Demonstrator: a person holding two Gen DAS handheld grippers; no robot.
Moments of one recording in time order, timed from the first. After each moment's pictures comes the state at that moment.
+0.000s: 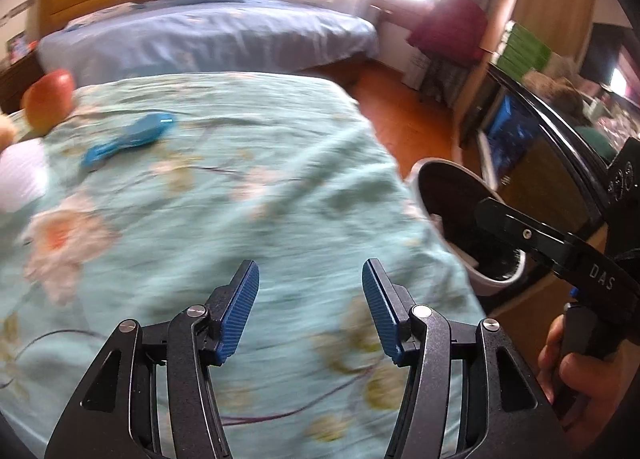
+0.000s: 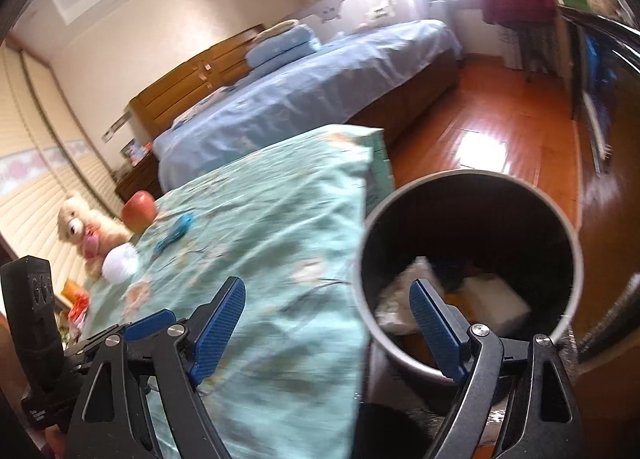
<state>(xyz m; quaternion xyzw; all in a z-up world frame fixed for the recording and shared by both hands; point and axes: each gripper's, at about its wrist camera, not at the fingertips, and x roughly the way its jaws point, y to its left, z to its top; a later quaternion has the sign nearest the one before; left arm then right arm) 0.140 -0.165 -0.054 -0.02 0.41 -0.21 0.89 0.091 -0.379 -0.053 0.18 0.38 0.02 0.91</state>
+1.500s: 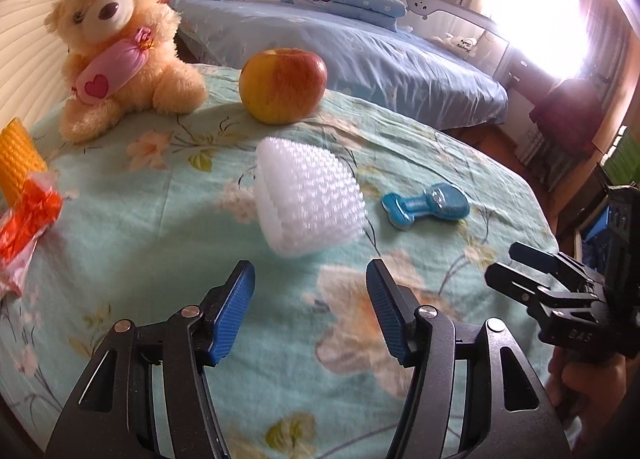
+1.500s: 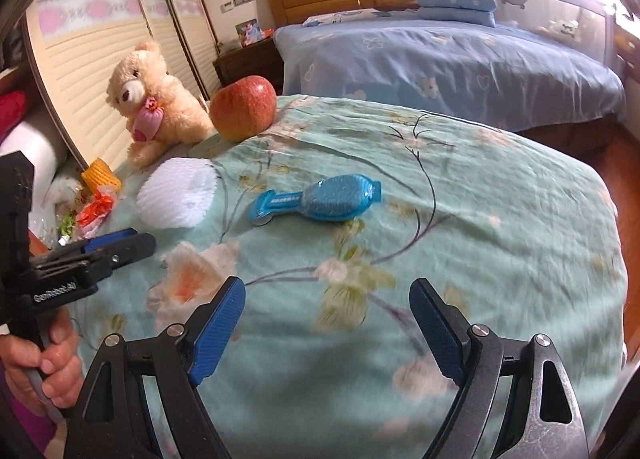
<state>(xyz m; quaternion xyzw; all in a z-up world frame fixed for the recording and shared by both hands) 0.216 0.039 -0.057 -0.10 0.41 -0.01 0.91 0.237 -0.185 -0.091 -0.01 0.44 0.24 0.86</state>
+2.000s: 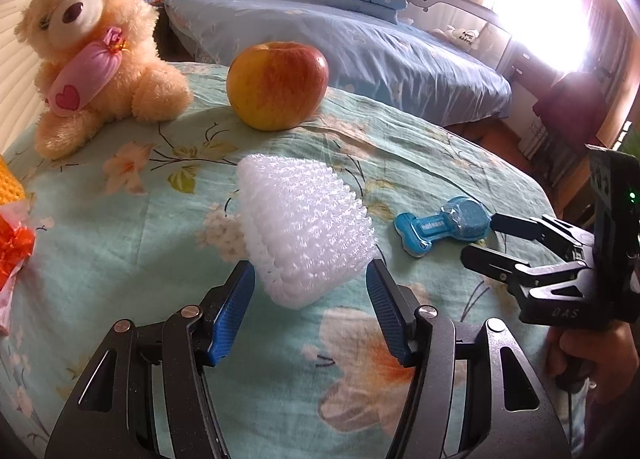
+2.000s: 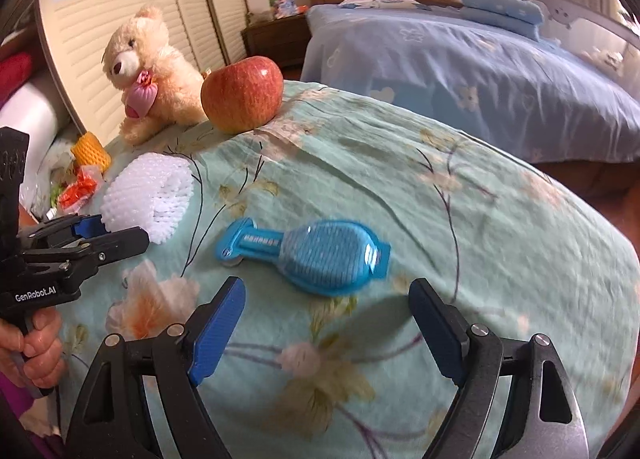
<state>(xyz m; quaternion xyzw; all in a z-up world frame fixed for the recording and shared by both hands) 0.250 0.039 -0.068 -0.10 0.42 -0.02 0.90 0.296 -0.161 -0.107 -0.08 0.46 0.29 0.84</state>
